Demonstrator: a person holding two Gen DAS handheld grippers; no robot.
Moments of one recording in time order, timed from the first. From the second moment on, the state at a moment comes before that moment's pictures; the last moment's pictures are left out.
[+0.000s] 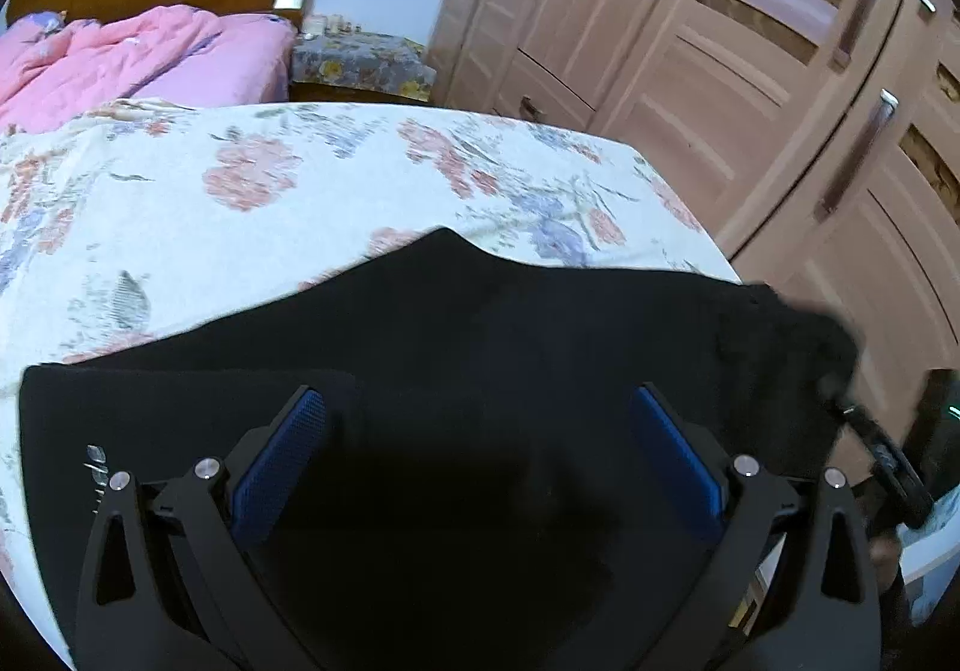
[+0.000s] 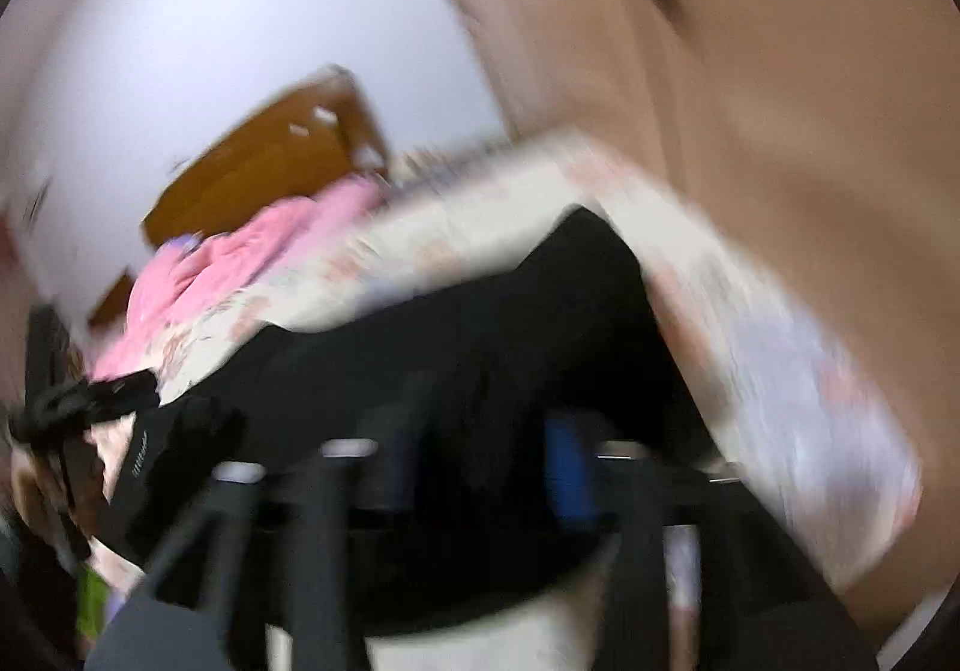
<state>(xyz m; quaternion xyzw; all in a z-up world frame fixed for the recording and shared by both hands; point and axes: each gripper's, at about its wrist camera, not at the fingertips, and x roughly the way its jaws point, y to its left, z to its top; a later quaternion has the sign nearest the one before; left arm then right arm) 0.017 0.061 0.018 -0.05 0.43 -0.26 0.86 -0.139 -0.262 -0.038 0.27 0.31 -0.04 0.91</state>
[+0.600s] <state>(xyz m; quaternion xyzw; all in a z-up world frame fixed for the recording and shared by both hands) 0.005 -0.057 -0.004 0.04 0.45 -0.34 0.83 -0.138 -0.306 -0.081 0.39 0.30 -0.04 0.87</state>
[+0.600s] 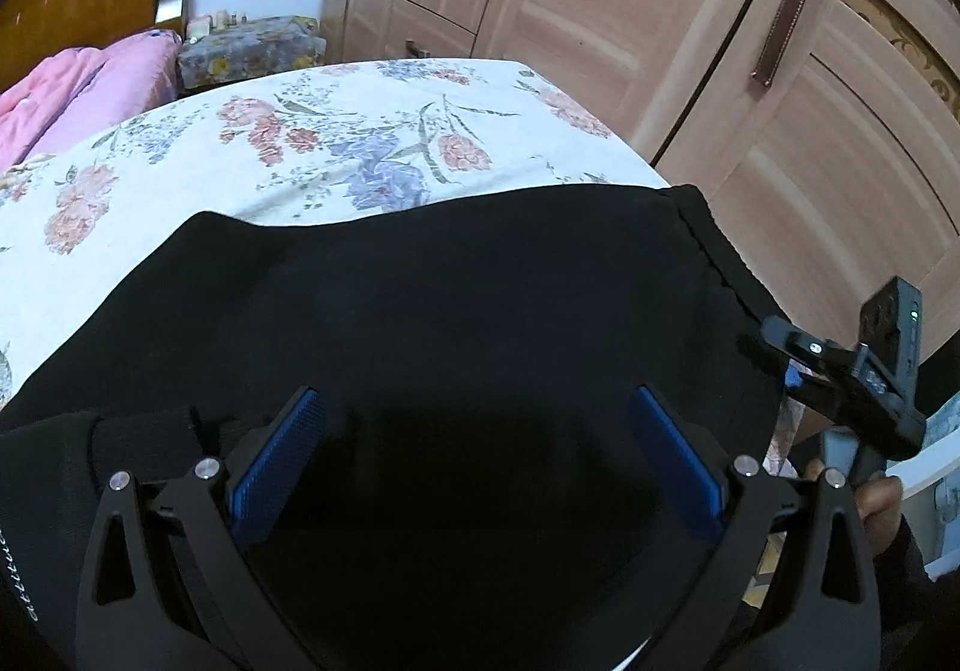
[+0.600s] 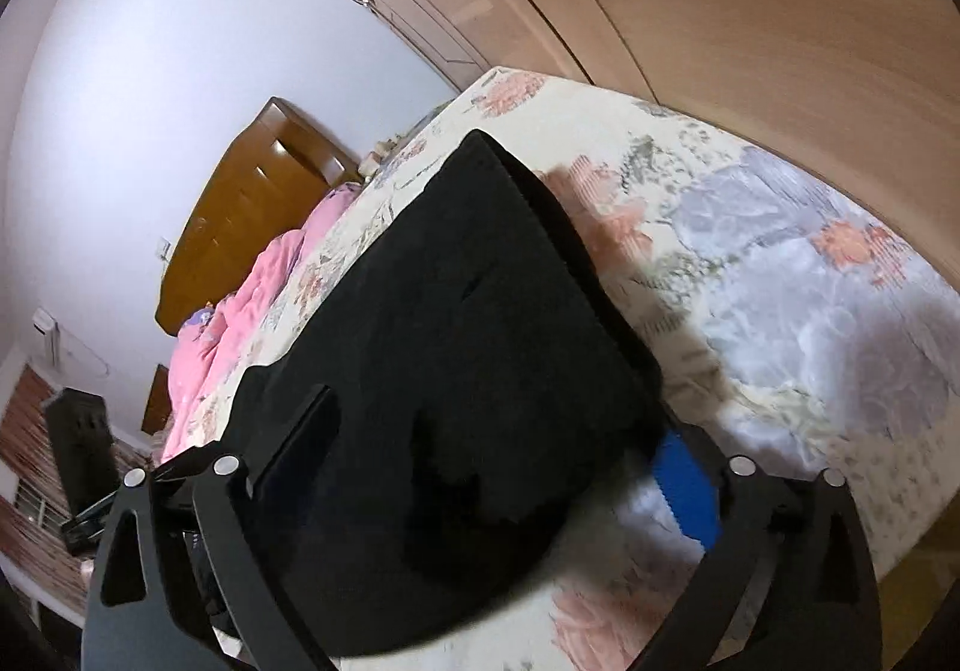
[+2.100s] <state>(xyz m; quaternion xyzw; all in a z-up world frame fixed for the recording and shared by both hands) 0.035 -0.027 0.163 -0.03 0.54 -0.42 0.73 -0.118 -0.068 -0.052 -0.04 0.32 0.10 0.94</state>
